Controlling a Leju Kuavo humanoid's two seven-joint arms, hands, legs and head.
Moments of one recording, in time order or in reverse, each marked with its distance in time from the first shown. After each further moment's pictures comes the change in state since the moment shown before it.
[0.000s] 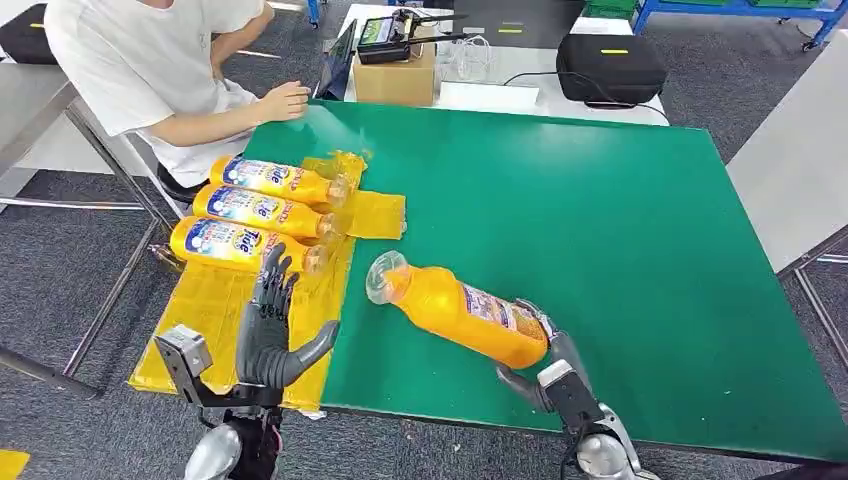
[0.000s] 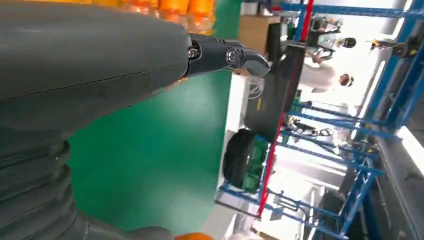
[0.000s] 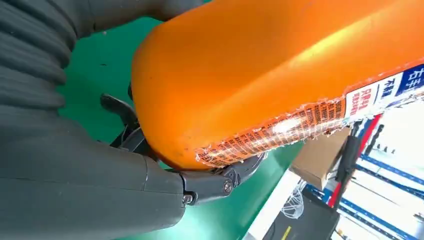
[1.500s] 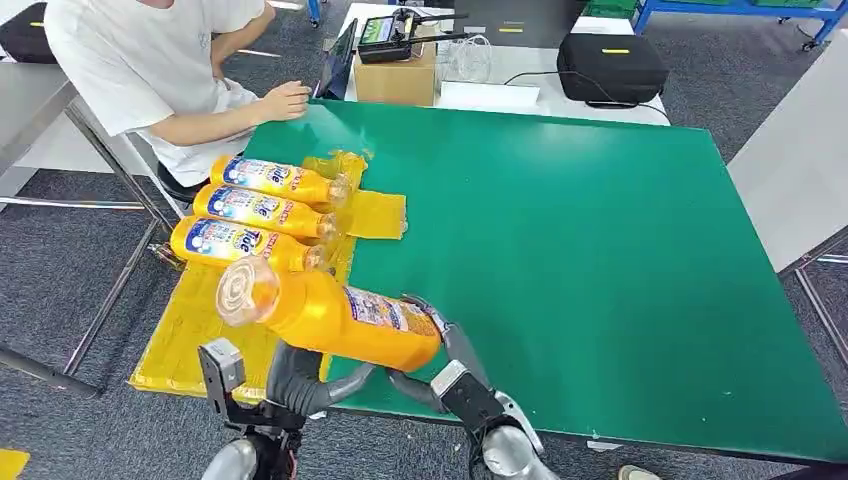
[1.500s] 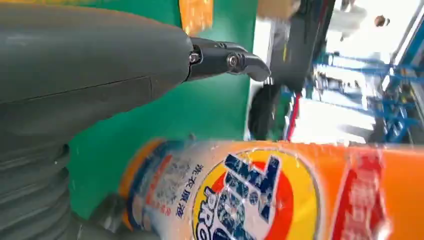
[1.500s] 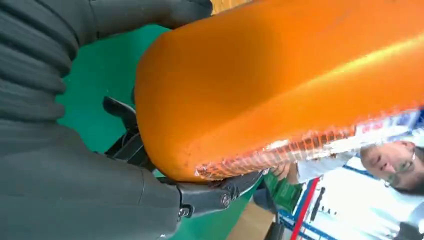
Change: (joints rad) left arm 0.008 0.049 -0.104 0.045 0.079 -0.135 0.010; right arm -0.086 0.158 0.346 0.024 -0.029 0.000 0.061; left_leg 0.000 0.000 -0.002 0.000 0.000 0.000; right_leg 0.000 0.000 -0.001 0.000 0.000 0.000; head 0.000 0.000
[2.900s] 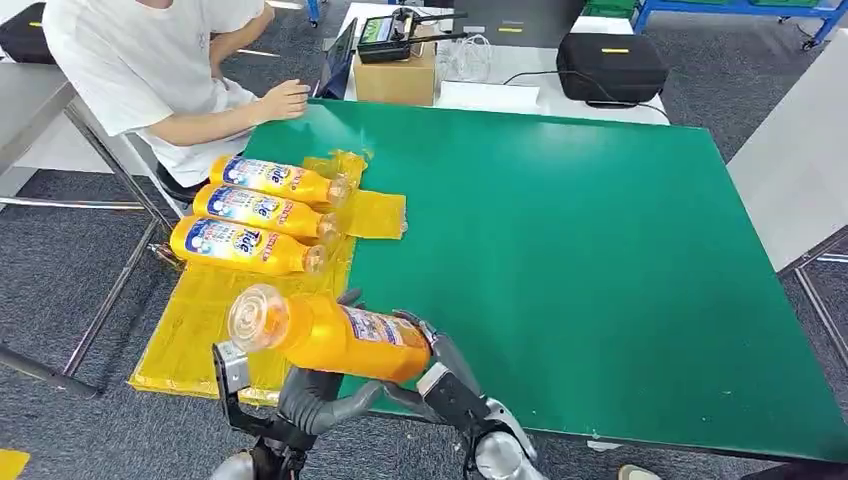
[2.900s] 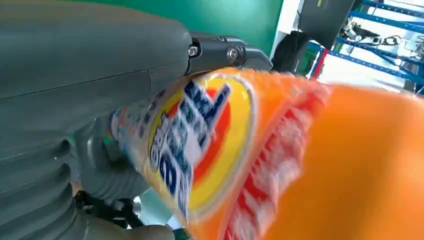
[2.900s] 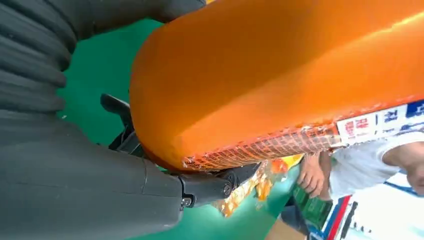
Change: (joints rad) left arm 0.023 0.034 -0.076 -0.020 0.128 -0.051 0.103; right arm -0.009 0.025 0.002 0.093 0.025 -0.036 0.036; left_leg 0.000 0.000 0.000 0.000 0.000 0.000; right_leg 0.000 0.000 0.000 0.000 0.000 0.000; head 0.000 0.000
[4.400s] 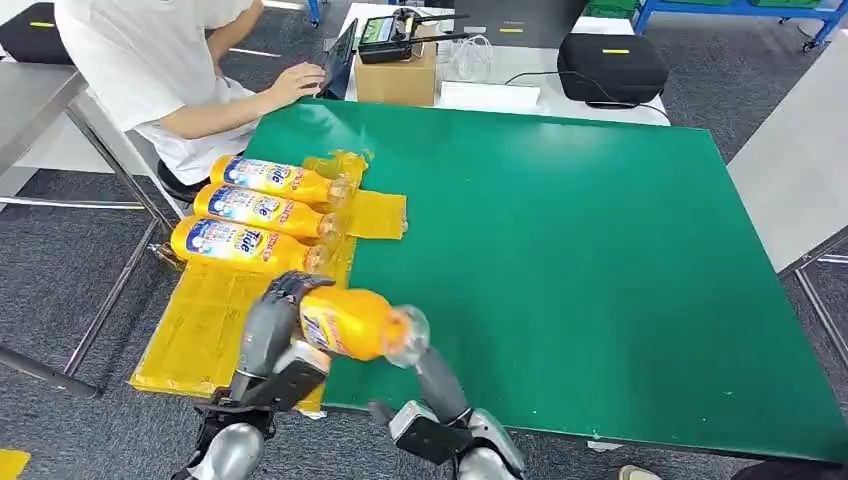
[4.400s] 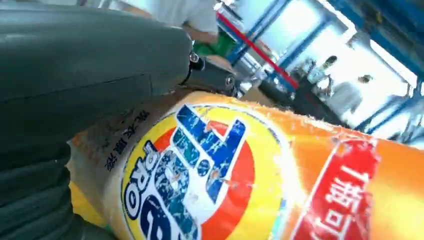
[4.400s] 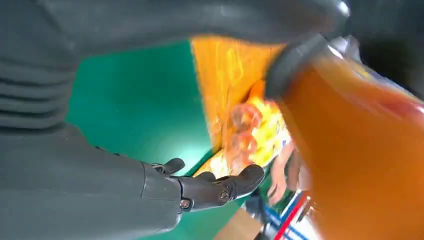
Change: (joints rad) left arm -0.116 0.047 0.112 0.049 -1.088 0.441 0.052; right arm 0.021 -0.010 0.086 -0.003 0.080 -0.150 -0.088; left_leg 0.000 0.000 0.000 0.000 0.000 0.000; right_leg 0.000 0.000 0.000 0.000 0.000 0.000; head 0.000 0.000
